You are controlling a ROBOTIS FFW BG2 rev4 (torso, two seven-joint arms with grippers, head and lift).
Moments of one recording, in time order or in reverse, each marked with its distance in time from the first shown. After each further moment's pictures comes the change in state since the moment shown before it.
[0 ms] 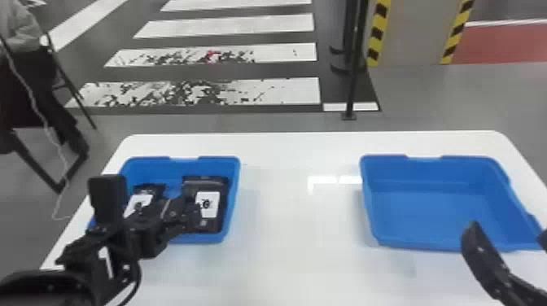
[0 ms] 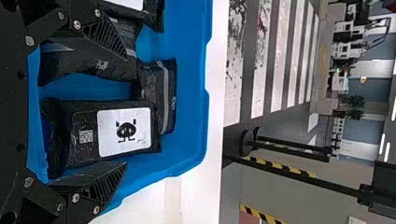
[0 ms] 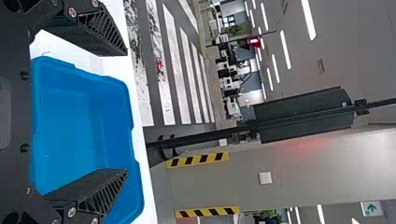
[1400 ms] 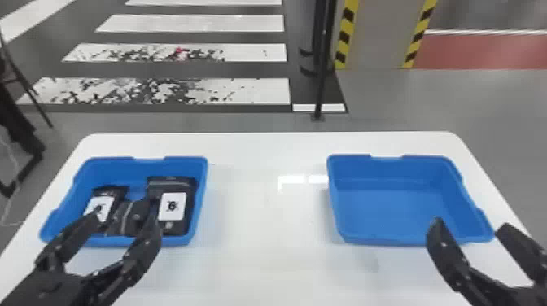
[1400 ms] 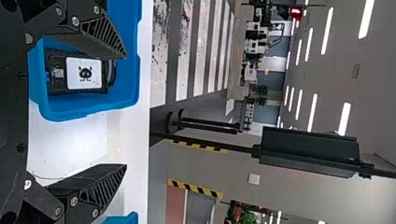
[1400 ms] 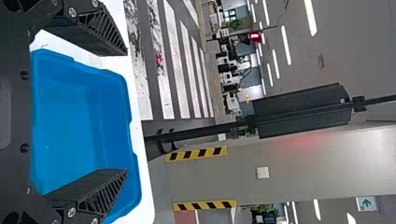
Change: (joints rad) left arm 0.601 -0.081 -0.025 -0.454 0.079 -0.524 0.073; right arm 0.027 0.000 -0.009 -0.029 0.008 0.000 -0.020
